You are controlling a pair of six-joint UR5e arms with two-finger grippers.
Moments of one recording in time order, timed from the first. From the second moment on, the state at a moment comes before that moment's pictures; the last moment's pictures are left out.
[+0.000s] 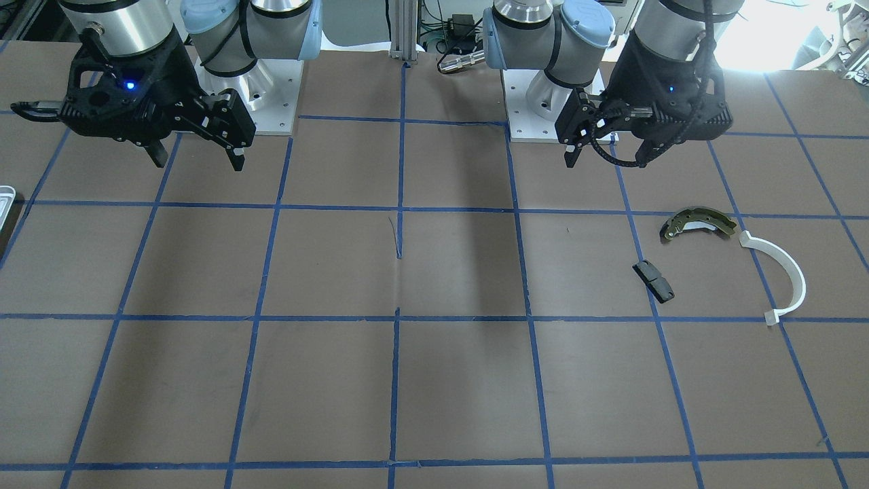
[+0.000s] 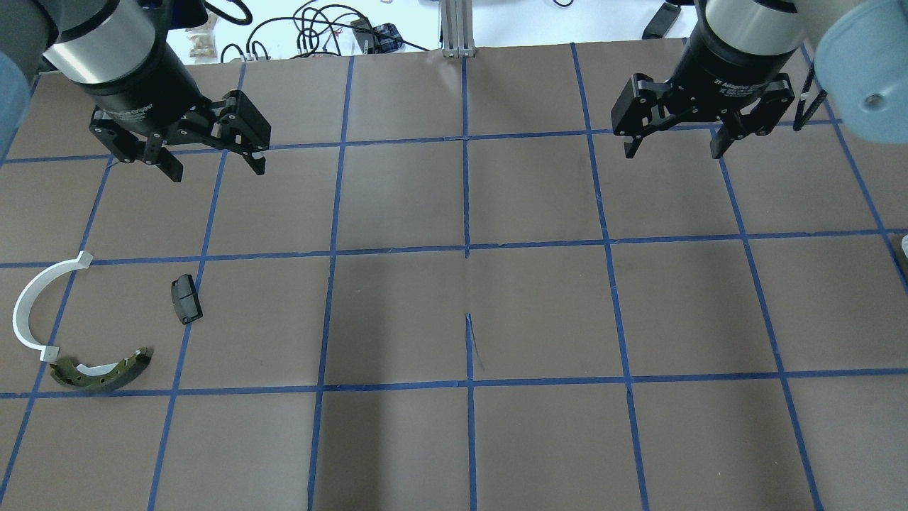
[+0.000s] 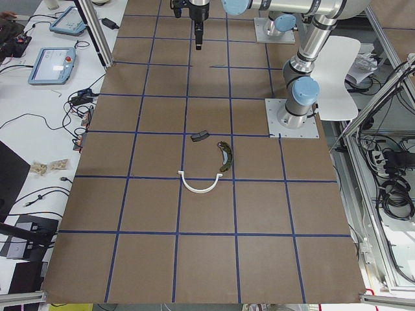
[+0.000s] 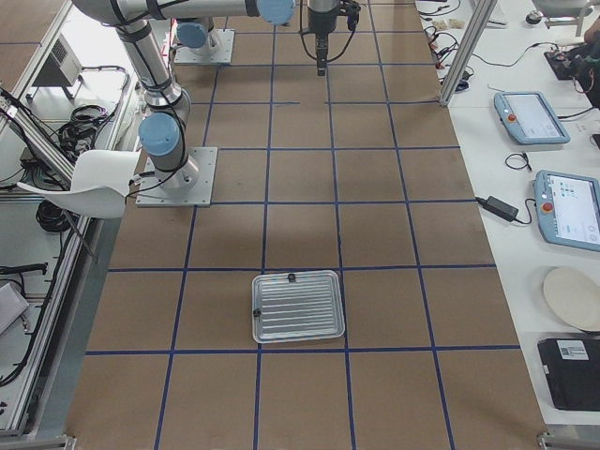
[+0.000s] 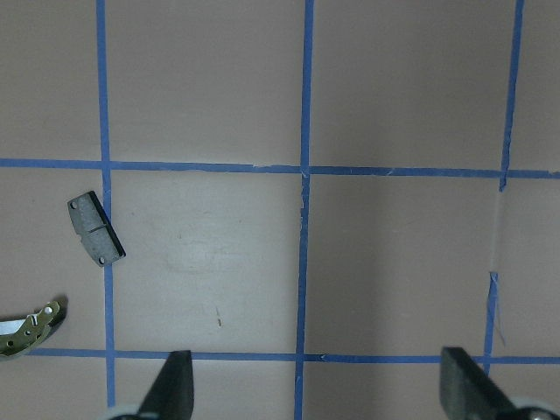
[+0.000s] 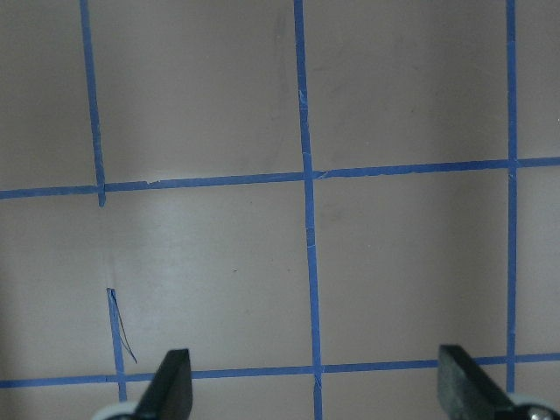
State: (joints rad) left arm -1.54 -1.53 -1.55 -1.60 1.56 0.00; right arm 1.58 -1.60 1.57 -1.59 -1.55 0.06
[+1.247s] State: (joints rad) left arm -1.54 -1.53 -1.55 -1.60 1.56 0.00; right arm 1.52 -1.60 1.55 -1.50 -1.64 -0.03
